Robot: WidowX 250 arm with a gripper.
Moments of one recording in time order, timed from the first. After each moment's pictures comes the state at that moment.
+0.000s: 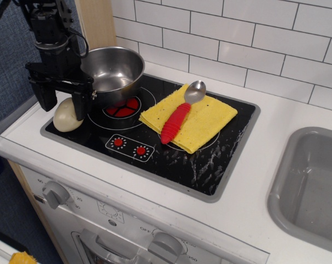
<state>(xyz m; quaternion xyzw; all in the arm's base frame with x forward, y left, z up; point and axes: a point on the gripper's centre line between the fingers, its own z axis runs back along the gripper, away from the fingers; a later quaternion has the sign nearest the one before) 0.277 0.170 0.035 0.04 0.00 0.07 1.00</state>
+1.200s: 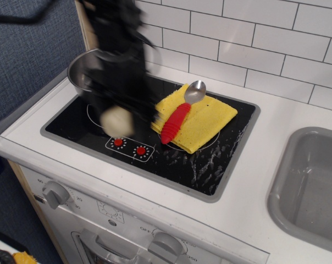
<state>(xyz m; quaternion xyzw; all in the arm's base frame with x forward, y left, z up) 0.262 0.030 0.065 0.02 -0.04 -0.07 1.00</state>
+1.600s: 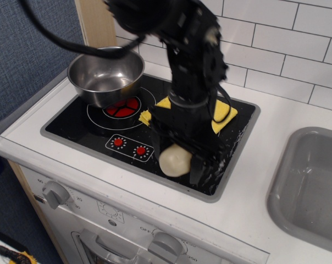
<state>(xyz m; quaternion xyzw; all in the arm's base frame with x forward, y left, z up) 0.264 -0.036 0.031 0.03 -0.02 -0.11 0.99</state>
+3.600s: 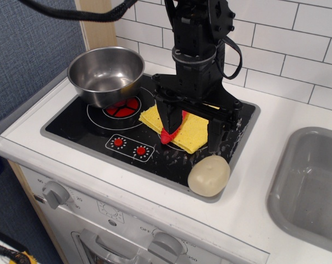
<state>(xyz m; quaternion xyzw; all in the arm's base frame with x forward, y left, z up) 0.276 -0.041 0.080 -0.02 -0.05 -0.05 1.00</state>
